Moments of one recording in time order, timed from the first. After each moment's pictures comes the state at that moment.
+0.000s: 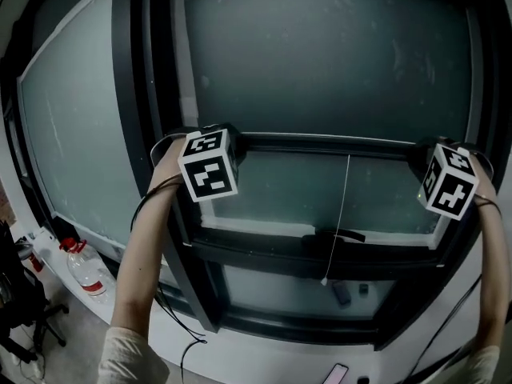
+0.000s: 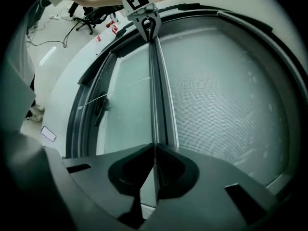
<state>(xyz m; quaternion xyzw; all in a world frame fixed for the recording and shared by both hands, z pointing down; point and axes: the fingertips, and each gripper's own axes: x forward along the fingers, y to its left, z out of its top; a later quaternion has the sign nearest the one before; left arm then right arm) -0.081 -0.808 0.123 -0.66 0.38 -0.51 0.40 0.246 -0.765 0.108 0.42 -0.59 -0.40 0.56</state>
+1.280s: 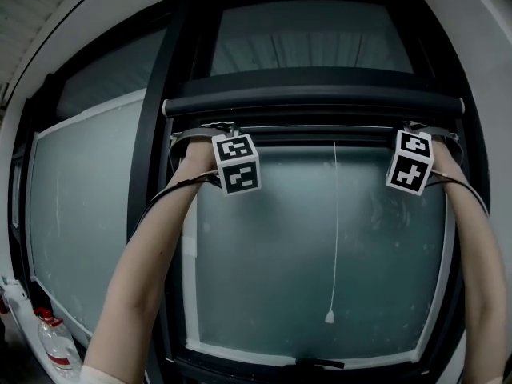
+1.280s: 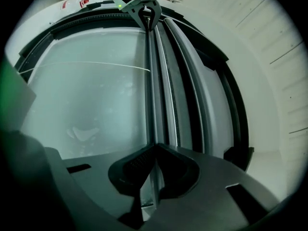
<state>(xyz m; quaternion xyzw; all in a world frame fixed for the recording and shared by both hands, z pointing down) -0.087 -0.813 -0.241 -0.41 0.60 -0.40 0.56 0.236 -0.765 -0.248 0.59 -0.39 -0.56 0.42</state>
